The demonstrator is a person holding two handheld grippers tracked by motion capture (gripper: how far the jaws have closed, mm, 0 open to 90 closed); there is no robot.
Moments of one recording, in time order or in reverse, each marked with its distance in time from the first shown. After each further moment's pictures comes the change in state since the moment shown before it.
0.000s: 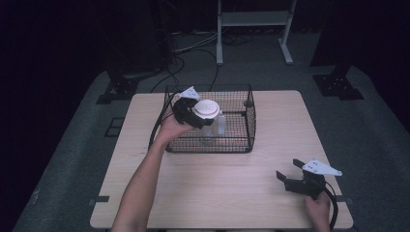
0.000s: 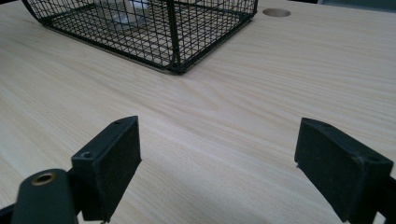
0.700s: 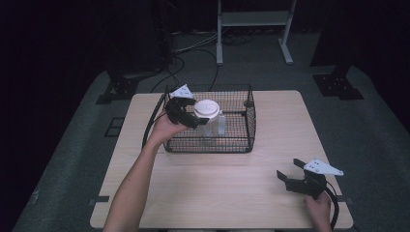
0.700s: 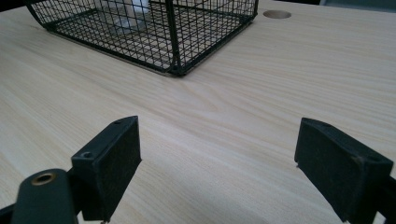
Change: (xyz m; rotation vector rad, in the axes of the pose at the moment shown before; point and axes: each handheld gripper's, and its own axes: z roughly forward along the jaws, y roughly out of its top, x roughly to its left) left arm -0.005 0.000 -0.030 -0.038 0.005 0.018; right arm -0.003 0.000 -0.001 -0.011 0.013 0.012
